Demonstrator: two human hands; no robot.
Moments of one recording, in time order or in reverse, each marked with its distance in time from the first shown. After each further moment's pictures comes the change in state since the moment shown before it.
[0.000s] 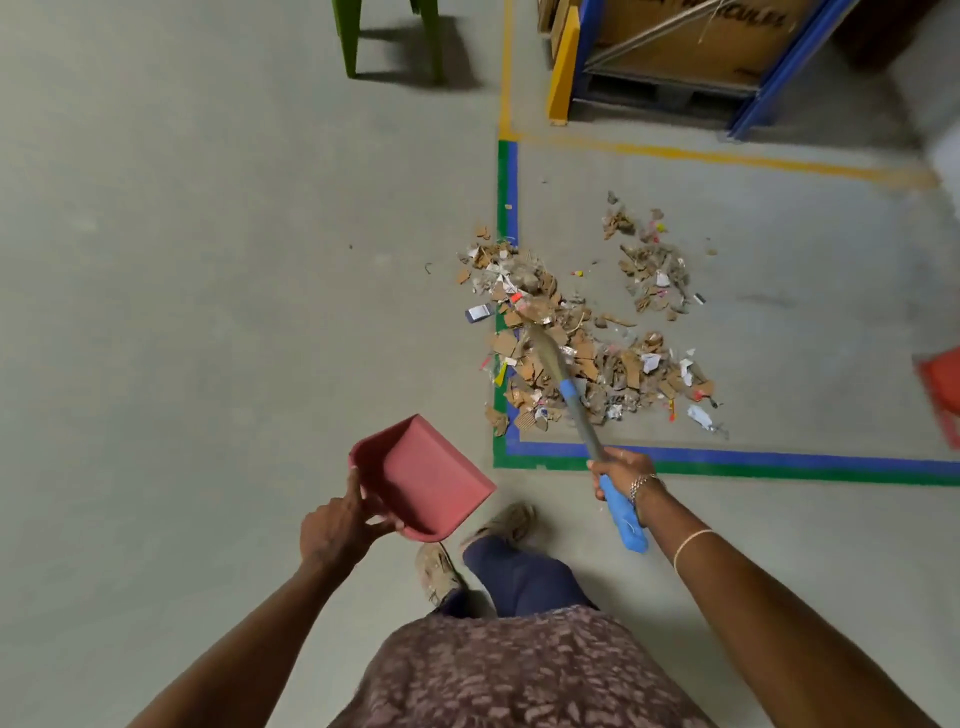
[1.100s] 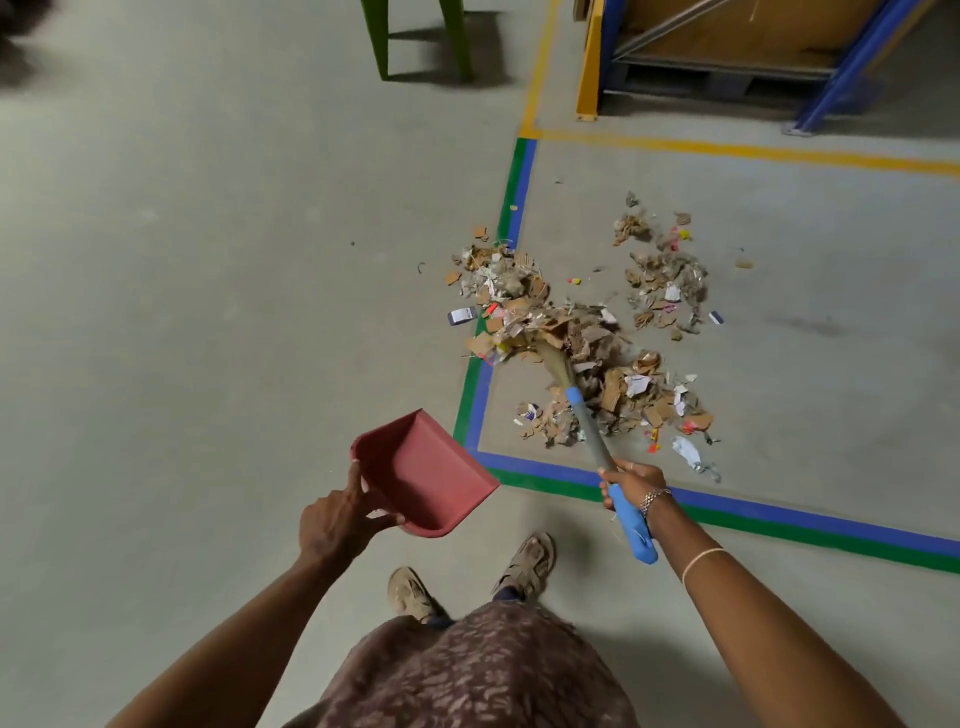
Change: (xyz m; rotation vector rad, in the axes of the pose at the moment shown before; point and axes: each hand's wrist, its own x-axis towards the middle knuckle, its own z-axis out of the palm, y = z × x) left_hand -0.032 0.334 -0.006 0.092 0.022 -0.200; right_hand 0.172 -0.036 -0.287 0.007 -0.189 0.054
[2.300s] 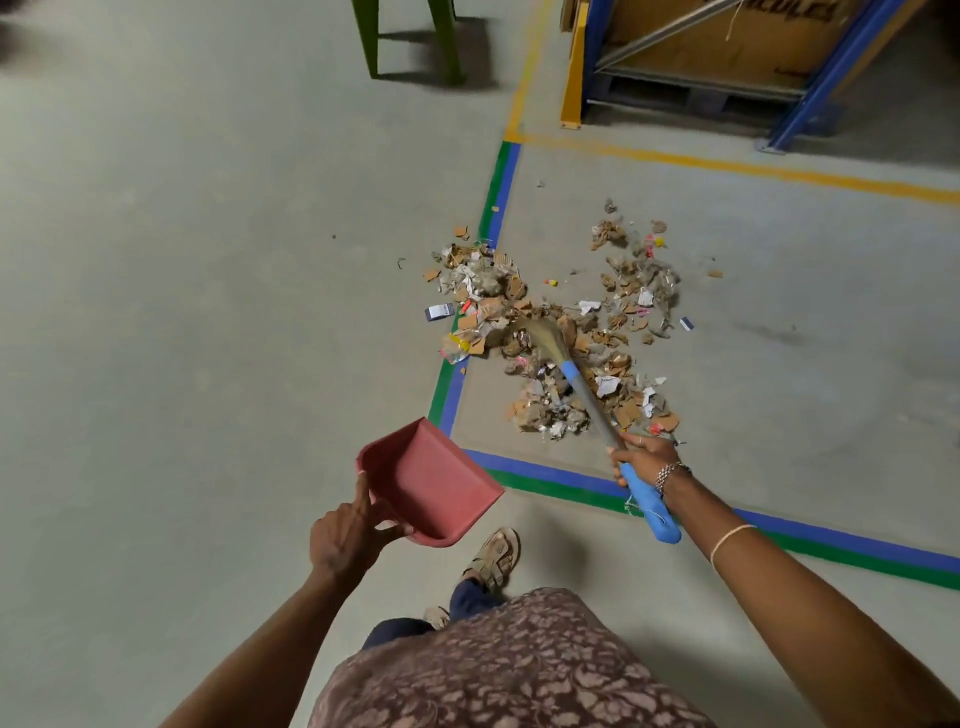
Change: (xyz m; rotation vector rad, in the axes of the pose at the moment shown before) left_hand -0.042 0.076 0.061 -0.036 0.004 -0.030; right_hand 0.008 -0.026 -0.094 -0.222 -0.002 -0.142
